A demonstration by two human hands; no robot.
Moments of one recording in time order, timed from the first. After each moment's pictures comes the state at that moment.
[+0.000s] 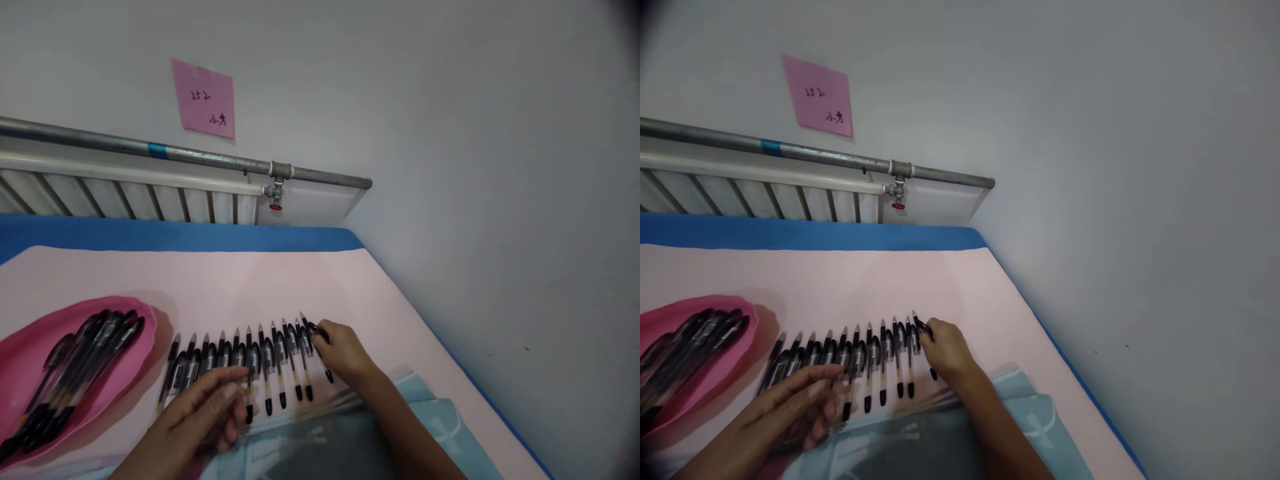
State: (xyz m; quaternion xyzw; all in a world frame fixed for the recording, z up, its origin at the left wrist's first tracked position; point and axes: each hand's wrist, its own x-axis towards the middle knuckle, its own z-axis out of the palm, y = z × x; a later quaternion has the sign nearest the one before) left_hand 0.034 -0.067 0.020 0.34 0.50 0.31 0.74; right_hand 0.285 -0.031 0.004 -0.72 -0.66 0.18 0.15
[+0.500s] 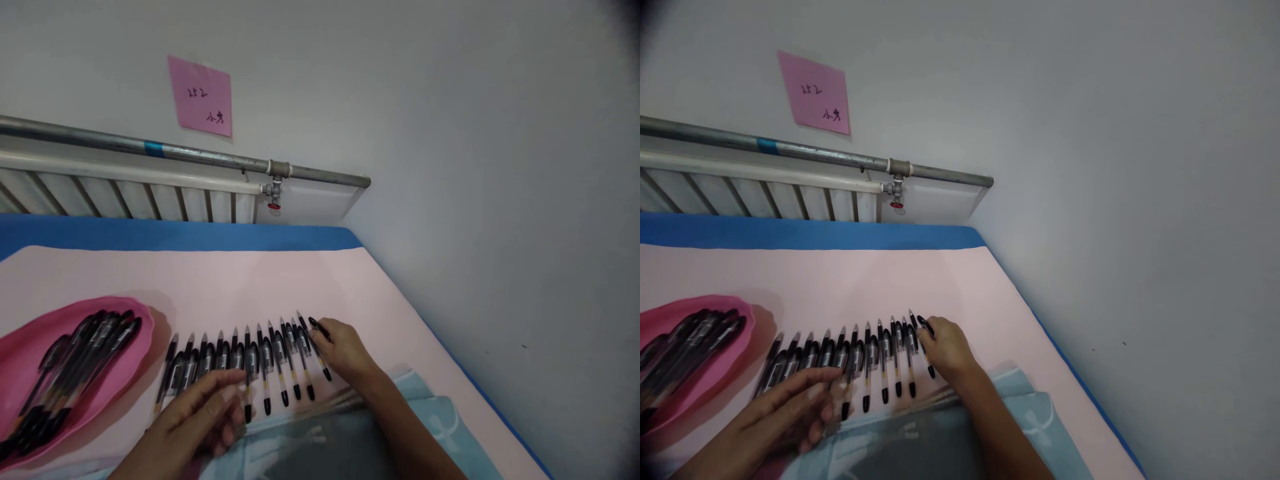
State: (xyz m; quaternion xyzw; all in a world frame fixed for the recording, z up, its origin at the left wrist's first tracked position) left_hand 0.033 -0.067 0.018 0.35 0.50 0.30 0.74; right_hand 0.289 -0.032 0.005 -0.70 -0.68 0.16 0.16
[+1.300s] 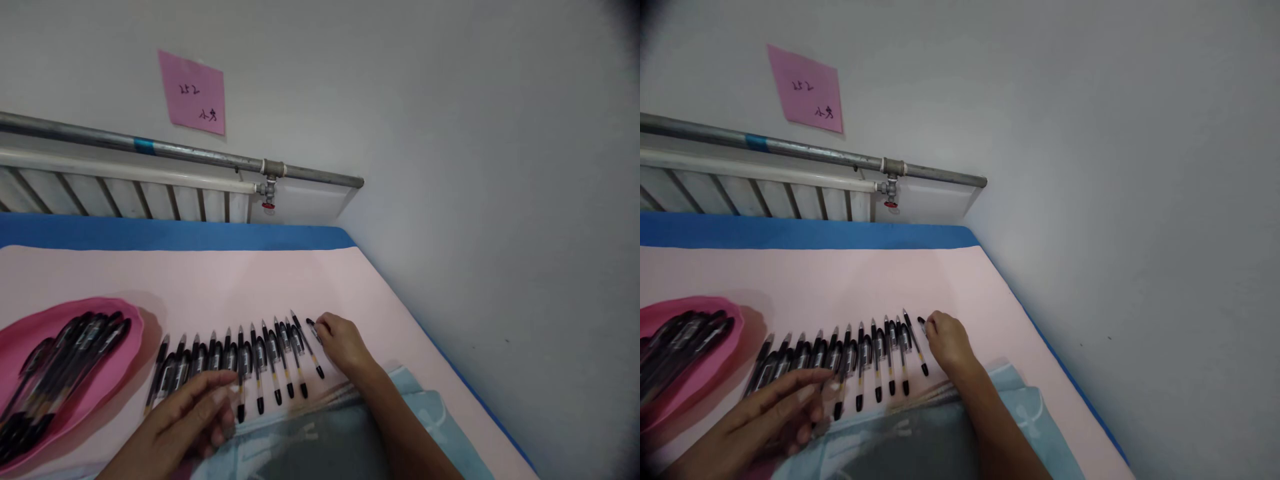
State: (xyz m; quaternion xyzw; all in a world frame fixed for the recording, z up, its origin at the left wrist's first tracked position) left_hand 0.032 -0.067 0.017 0.36 0.51 0.29 0.73; right_hand 0.300 -0.031 0.003 -0.75 -0.63 0.15 0.16
